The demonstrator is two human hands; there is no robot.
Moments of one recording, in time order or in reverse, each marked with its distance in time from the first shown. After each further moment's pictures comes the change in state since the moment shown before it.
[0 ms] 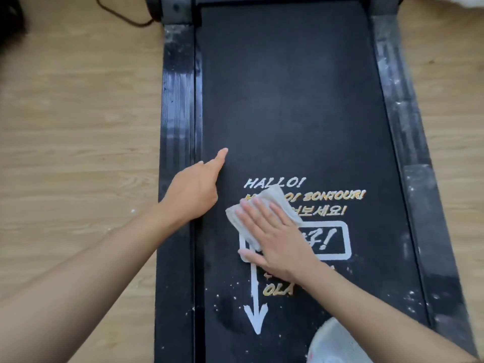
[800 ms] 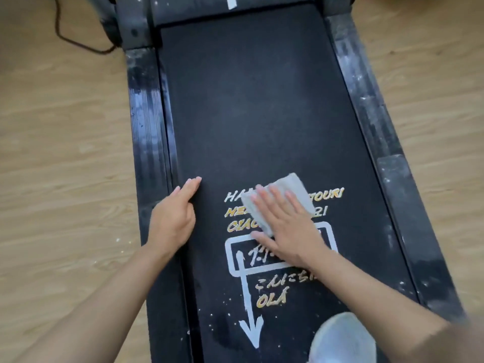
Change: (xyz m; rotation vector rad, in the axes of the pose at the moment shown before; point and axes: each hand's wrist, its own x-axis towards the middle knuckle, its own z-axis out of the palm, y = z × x) left_hand -0.008 -0.004 0.025 -0.264 0.135 -0.103; right_hand -0.004 0.058 -0.007 -0.001 0.042 0.216
